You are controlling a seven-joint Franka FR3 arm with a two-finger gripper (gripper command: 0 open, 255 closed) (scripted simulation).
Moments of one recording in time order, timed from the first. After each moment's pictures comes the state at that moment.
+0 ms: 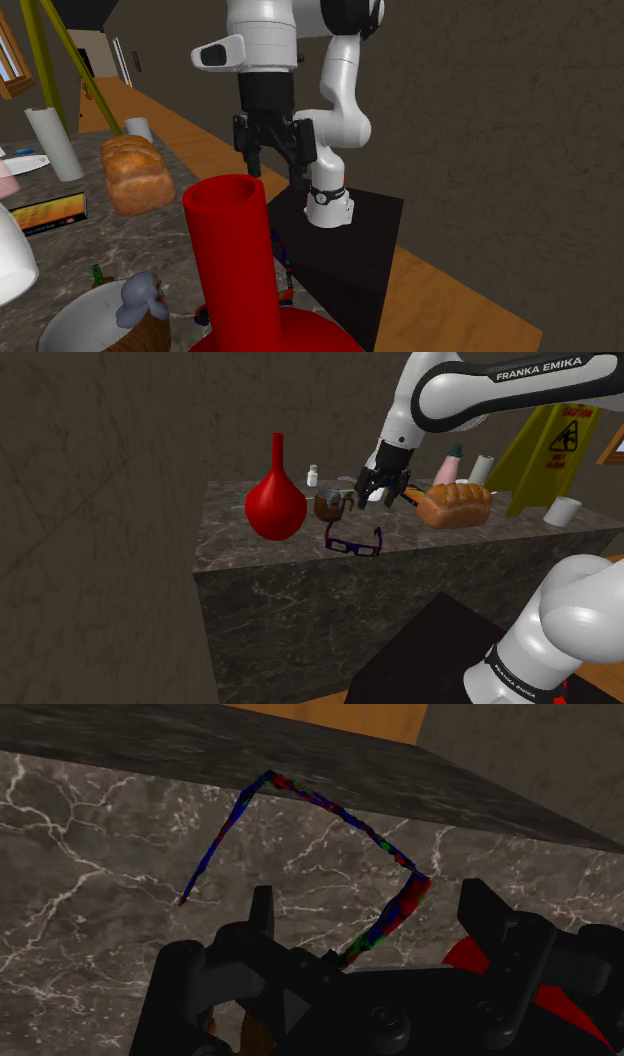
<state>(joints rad) 0.05 -0.50 0.07 -2.39 0.10 1.98 0.30</state>
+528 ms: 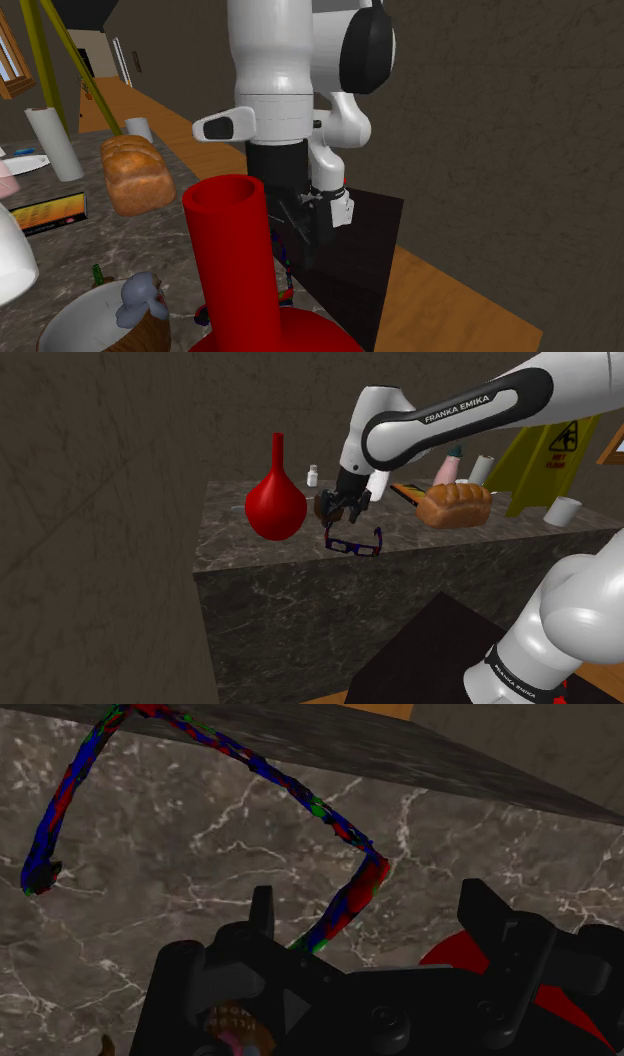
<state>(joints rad) 0.07 -0.23 0.16 -2.33 0.08 2.22 0.39</state>
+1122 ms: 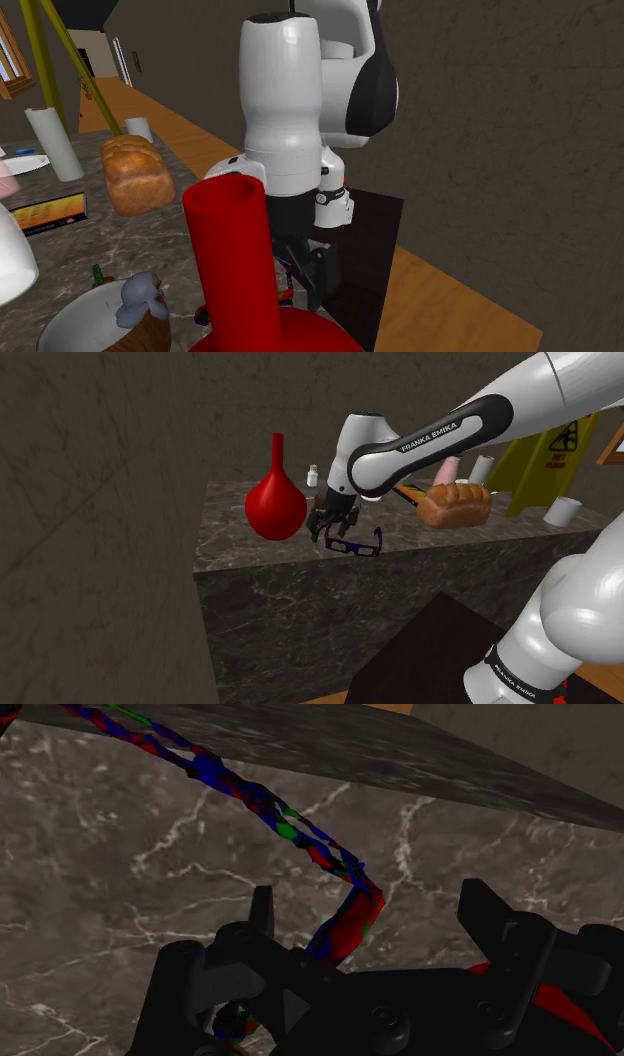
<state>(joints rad) 0.07 -0.12 0.18 -2.35 0.05 2.37 0.43</state>
